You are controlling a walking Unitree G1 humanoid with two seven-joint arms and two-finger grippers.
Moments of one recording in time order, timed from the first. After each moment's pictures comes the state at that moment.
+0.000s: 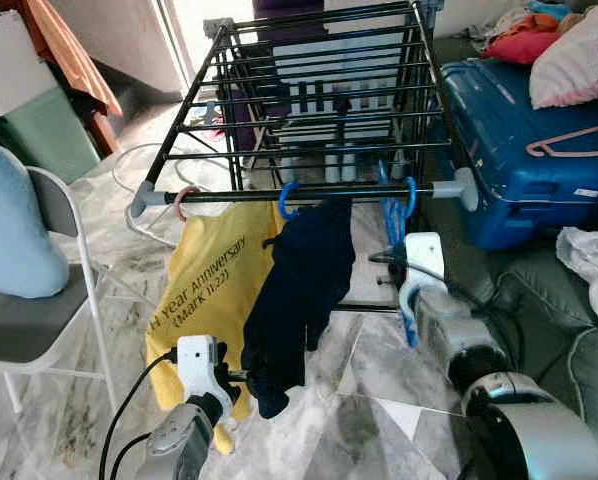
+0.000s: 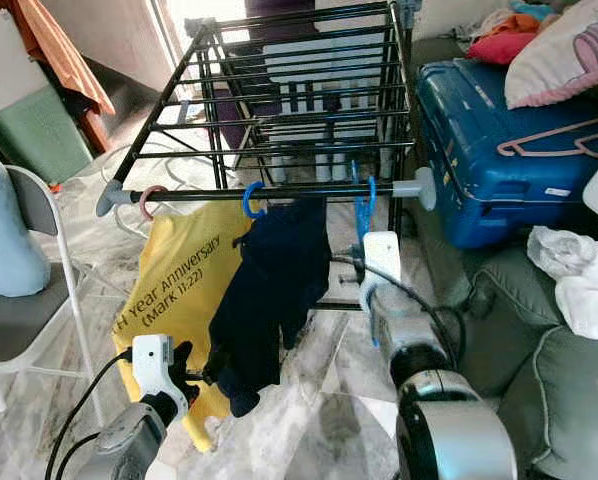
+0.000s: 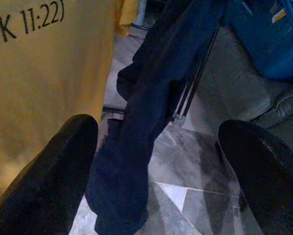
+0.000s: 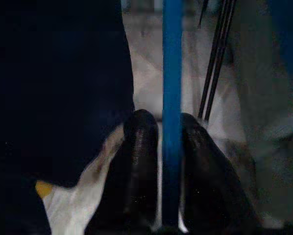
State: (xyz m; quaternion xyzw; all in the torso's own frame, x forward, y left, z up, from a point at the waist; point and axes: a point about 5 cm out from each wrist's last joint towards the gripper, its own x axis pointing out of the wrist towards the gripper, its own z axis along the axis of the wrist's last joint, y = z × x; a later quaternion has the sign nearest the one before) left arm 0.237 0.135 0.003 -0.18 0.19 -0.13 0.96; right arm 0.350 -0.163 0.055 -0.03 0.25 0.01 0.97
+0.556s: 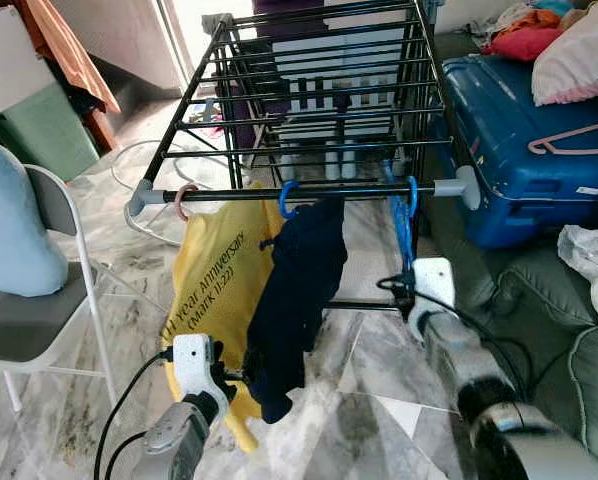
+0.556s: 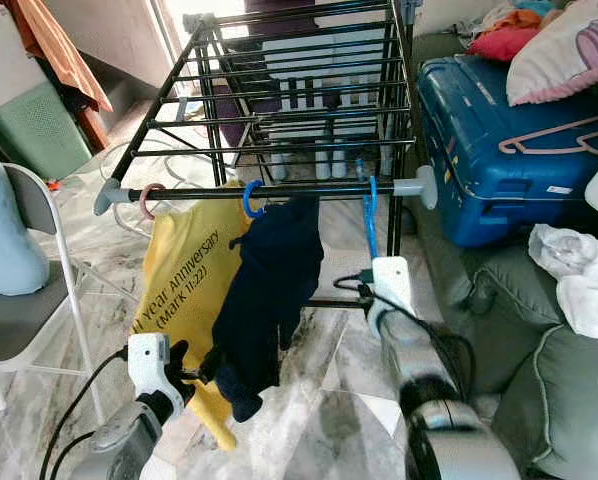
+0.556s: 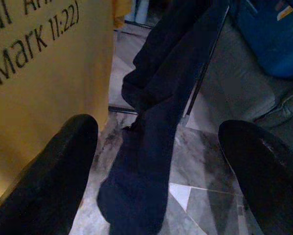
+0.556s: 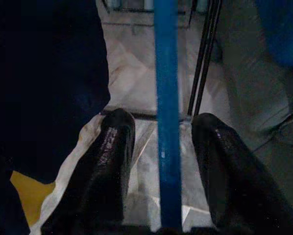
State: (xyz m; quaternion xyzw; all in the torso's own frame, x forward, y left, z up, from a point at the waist) left arm 0.238 0.142 0.005 -0.17 0.19 -0.13 0.96; right arm 0.334 -0.177 0.044 -0.05 0.20 0.00 0.98
